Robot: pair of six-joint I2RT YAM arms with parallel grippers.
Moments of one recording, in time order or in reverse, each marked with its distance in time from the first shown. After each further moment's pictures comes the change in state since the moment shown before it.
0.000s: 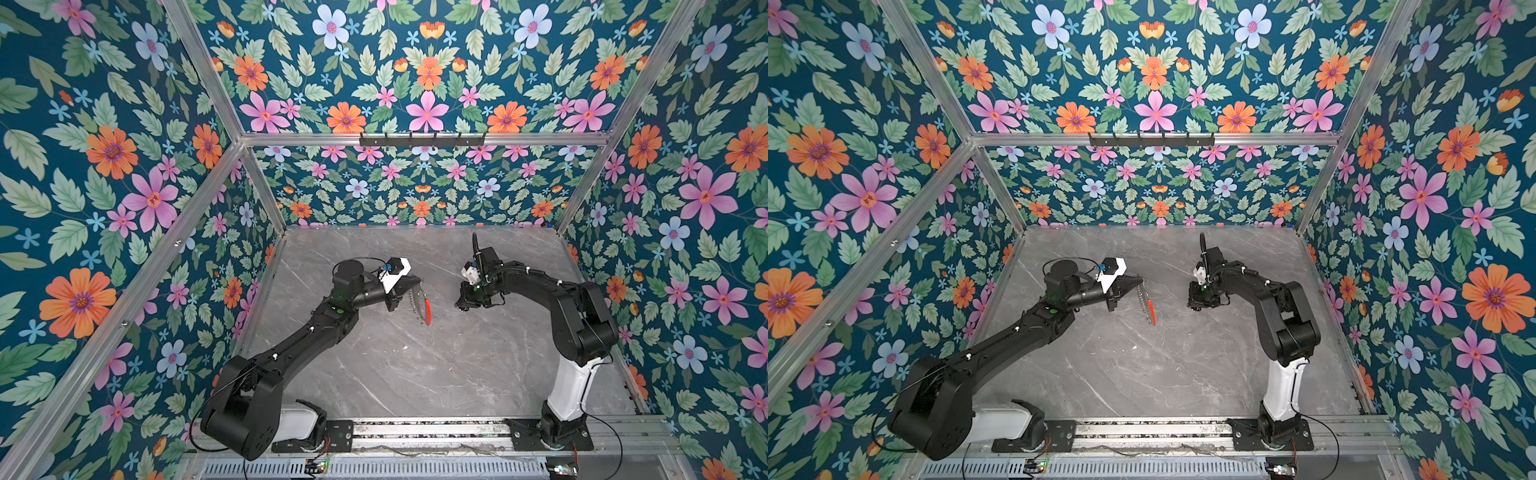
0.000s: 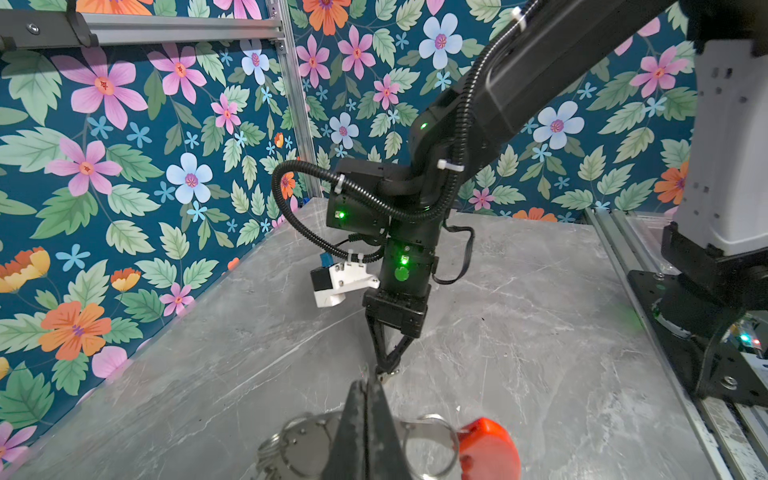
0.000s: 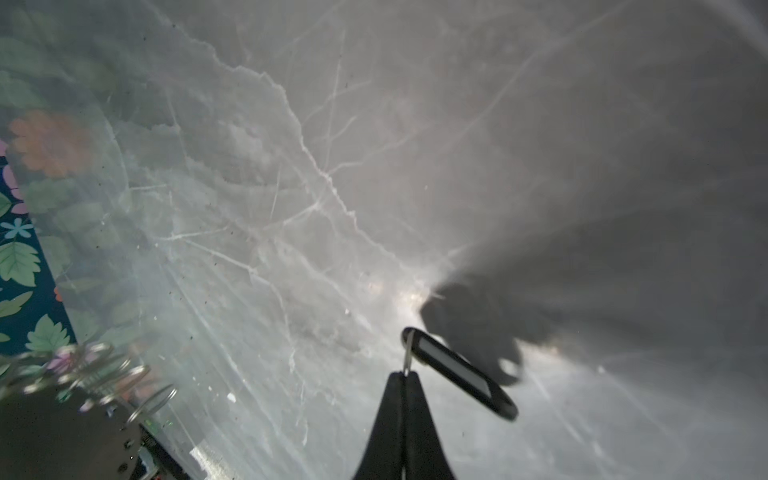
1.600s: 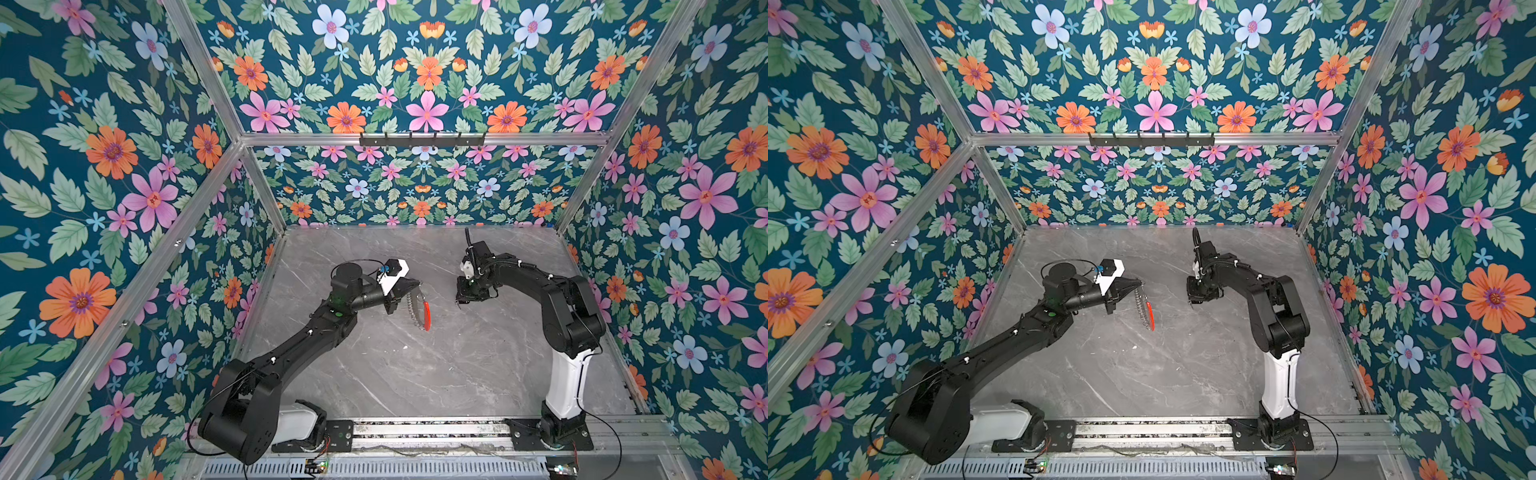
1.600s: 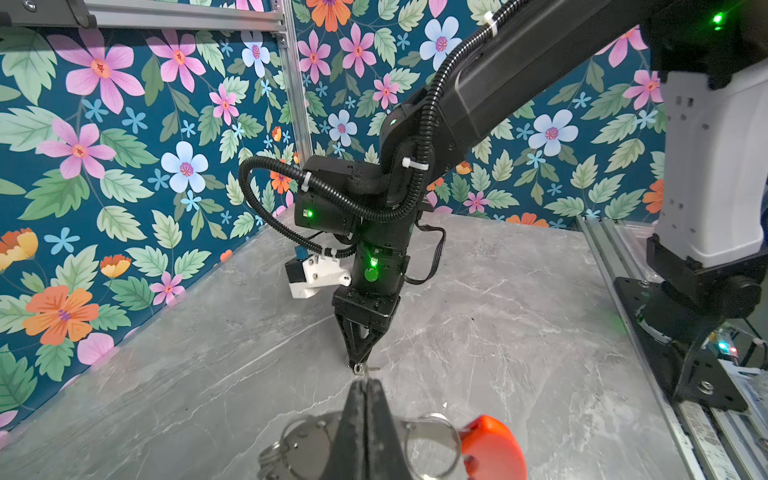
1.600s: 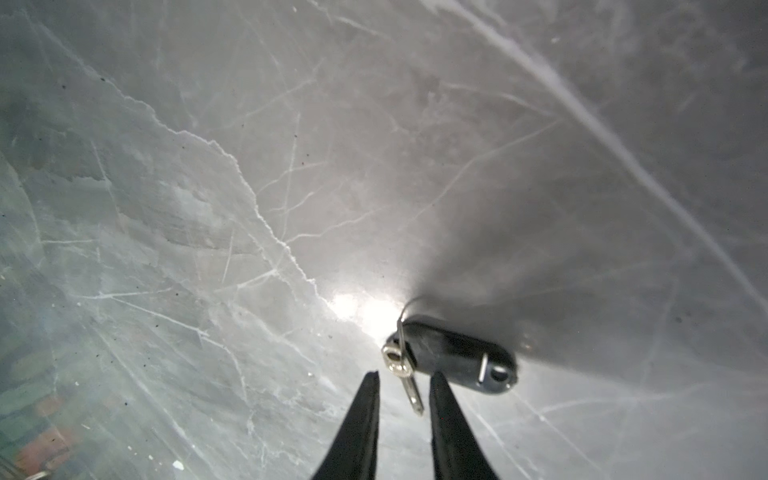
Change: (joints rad) left arm 0.000 -0.023 -0.031 0.009 0.003 -0.041; right arm 0.029 0.060 0.117 -0.067 0.160 -0.007
